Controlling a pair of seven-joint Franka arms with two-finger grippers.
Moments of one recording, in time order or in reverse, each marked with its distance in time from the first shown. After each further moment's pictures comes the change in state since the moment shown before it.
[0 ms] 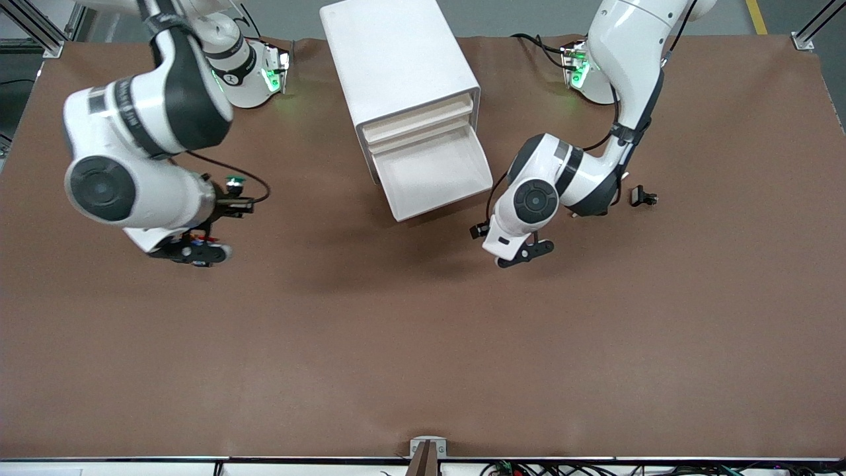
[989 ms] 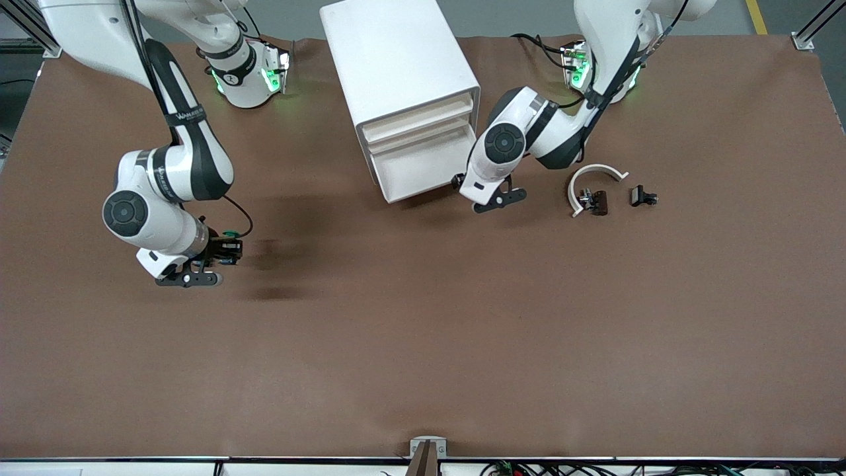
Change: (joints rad) left arm 0.005 -0.139 -0.197 -0.289 -0.046 0.126 -0.115; right arm -0.130 0.042 0.004 -0.528 -0.064 0.816 -0.171
